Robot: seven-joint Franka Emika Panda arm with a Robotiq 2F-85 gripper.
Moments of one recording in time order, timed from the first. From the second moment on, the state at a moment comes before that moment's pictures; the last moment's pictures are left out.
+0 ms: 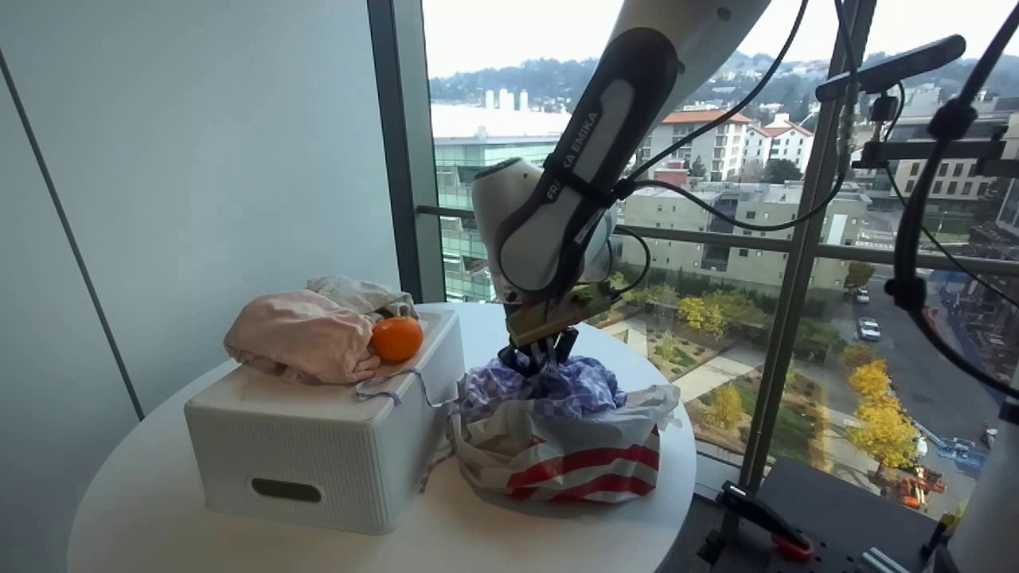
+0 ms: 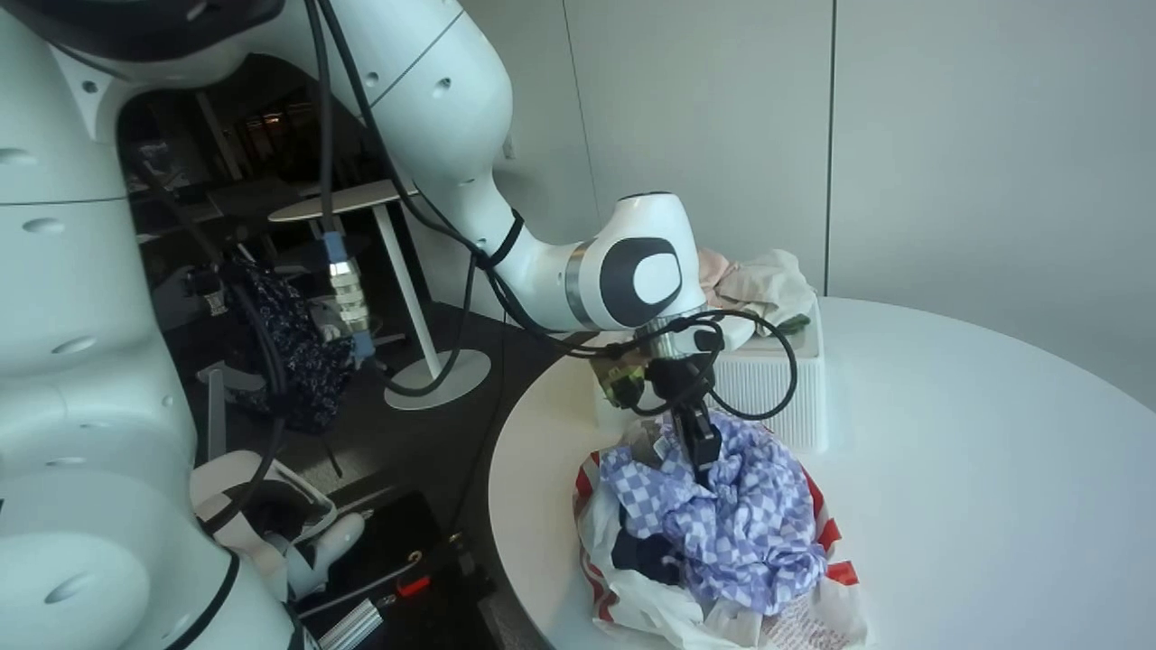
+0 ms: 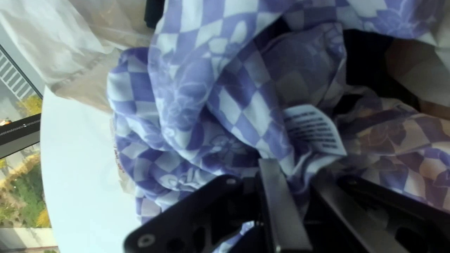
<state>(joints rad) 0.05 0.24 -0.05 -2.34 -0.39 2.50 0.68</state>
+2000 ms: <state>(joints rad) 0.04 -0.31 0.48 -1.80 -1.07 2.08 0.92</state>
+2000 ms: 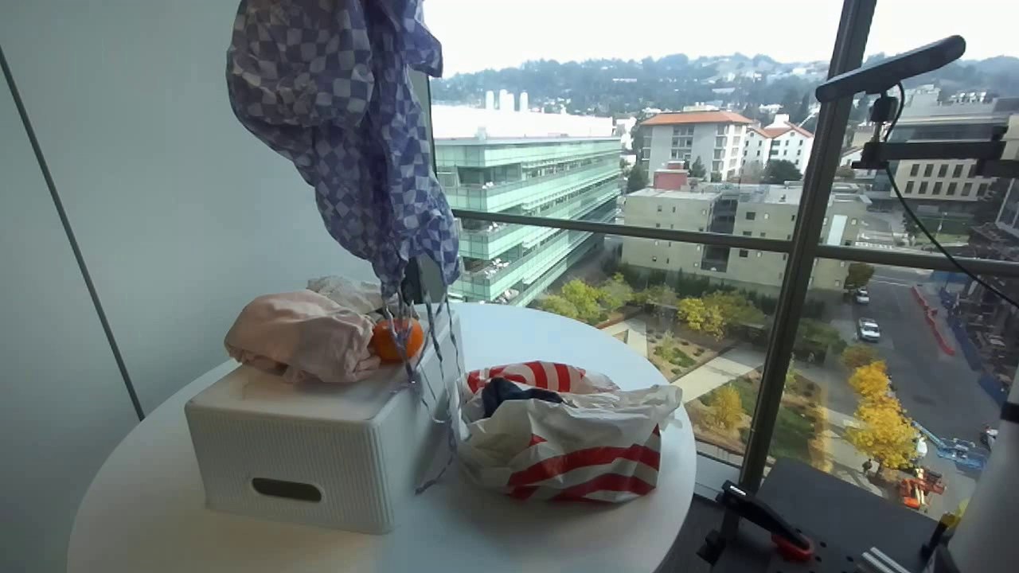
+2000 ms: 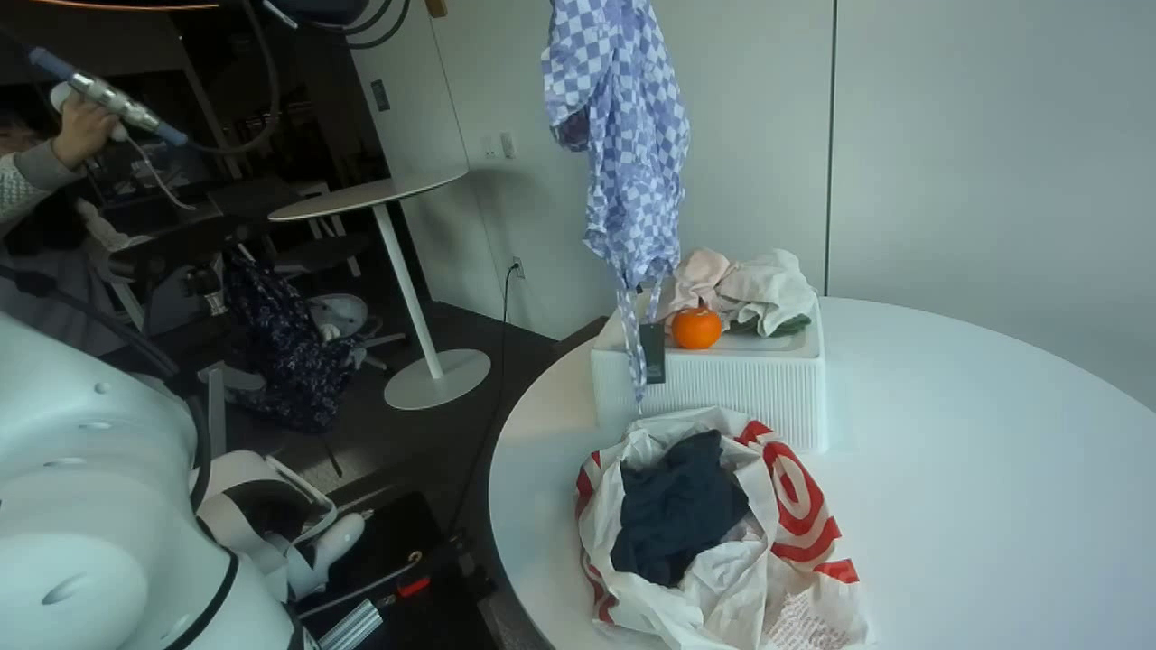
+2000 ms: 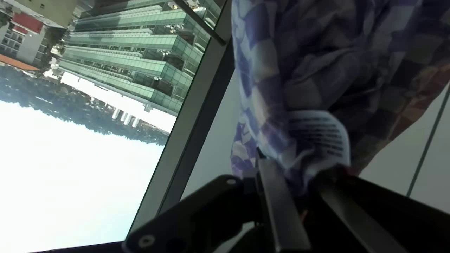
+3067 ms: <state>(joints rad) 0.32 0.39 0.34 -1.34 -1.30 1.92 0.81</state>
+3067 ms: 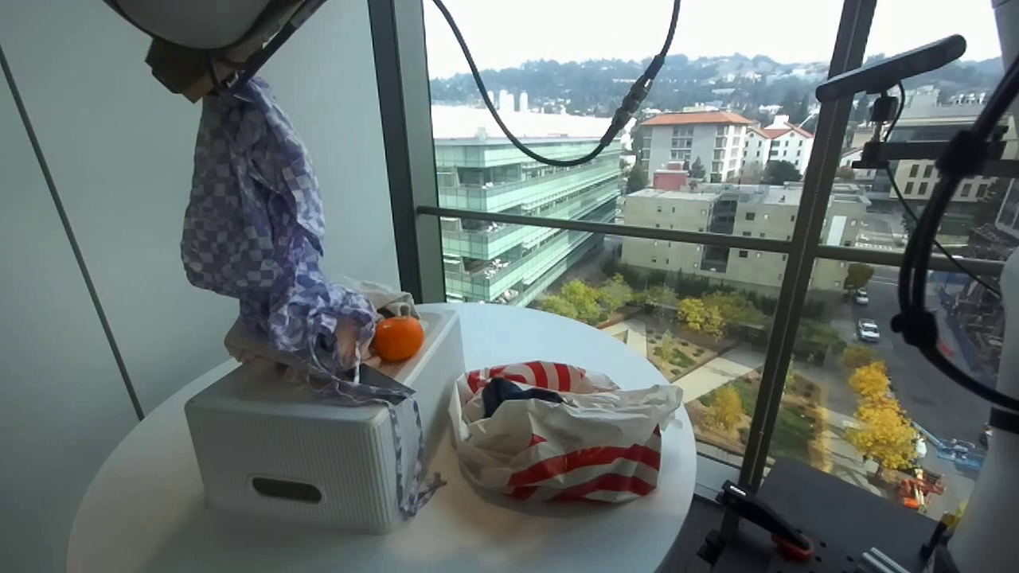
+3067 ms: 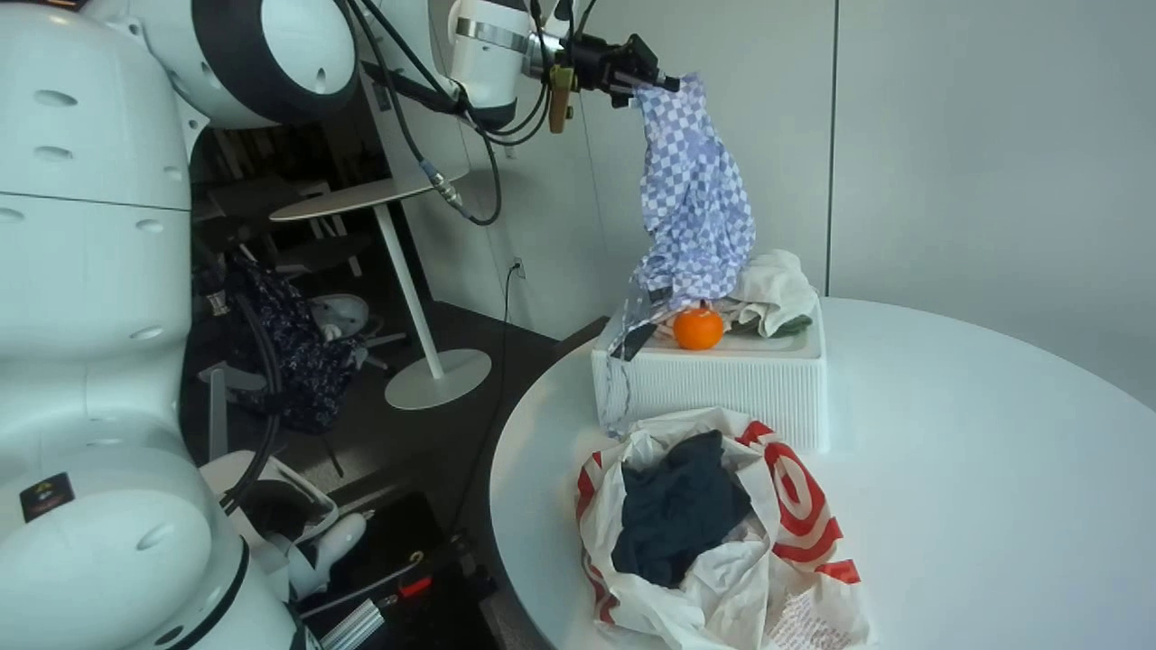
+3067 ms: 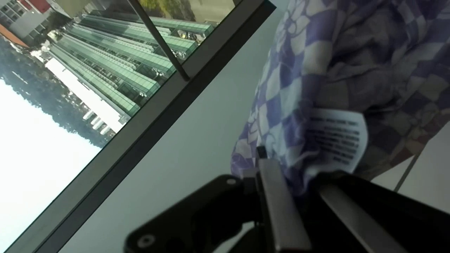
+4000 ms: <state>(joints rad) 0.22 0.37 0.20 -1.60 -0.89 2.10 0.59</state>
